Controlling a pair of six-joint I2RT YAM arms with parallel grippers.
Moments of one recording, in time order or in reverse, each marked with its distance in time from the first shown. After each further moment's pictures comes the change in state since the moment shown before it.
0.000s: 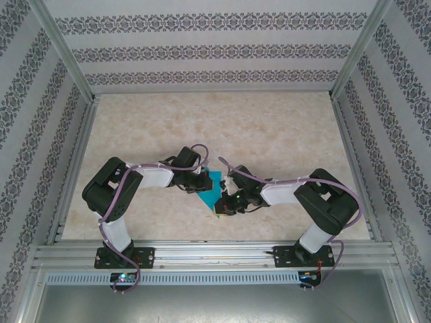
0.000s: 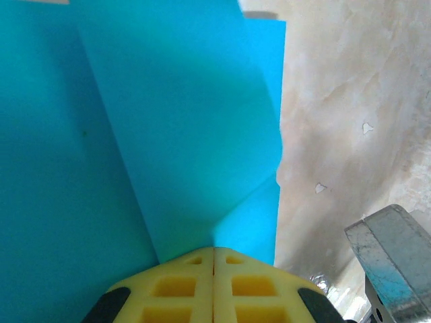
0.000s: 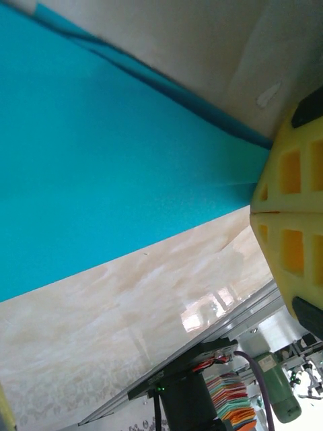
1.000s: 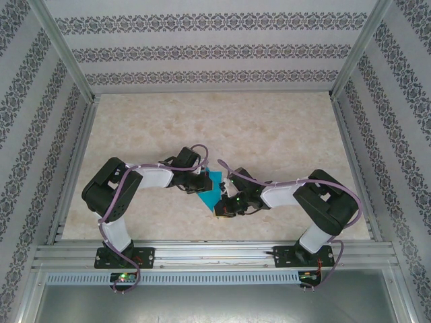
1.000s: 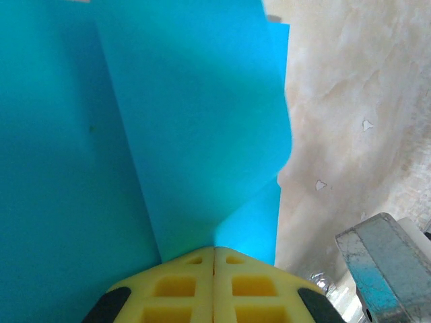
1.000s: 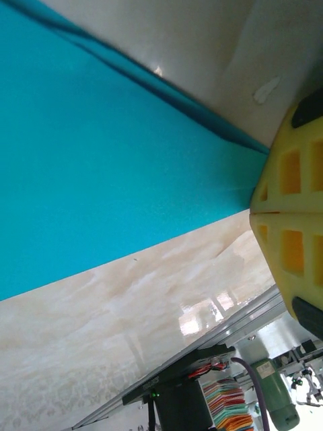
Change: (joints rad) left arm 0.002 -0.004 -0.006 0.002 0.002 0.000; right arm 0.022 -0.002 -0.031 0.046 0.011 0.004
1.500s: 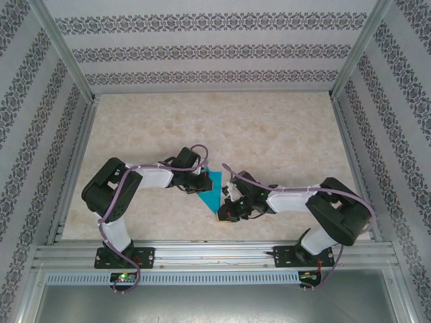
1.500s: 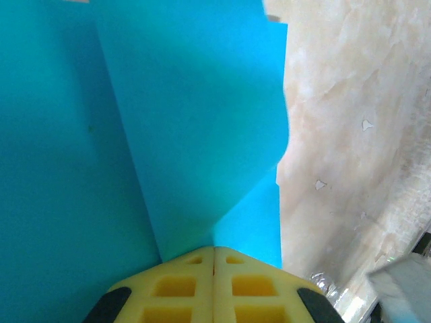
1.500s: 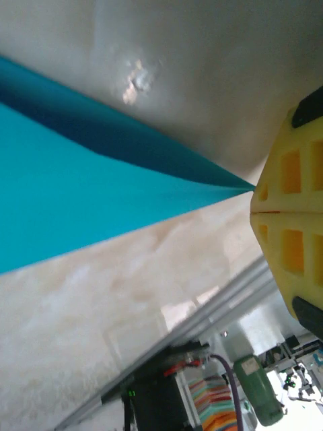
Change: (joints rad) left arm 0.000 -0.003 -0.005 0.006 -0.001 0.000; right arm 0.014 -0.148 -0.052 -0.081 -0.004 0.027
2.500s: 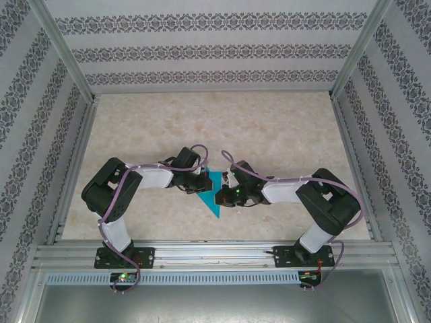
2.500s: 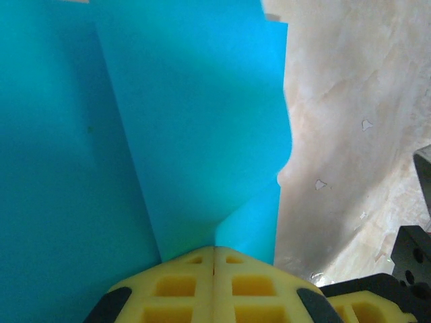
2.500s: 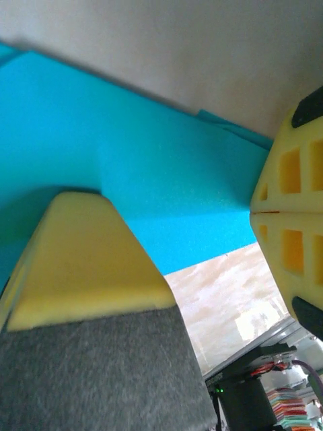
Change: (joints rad) left arm 0.000 -0.001 0.000 0.000 0.000 0.000; right arm -0.069 0.146 0.101 0.097 0.127 -0.001
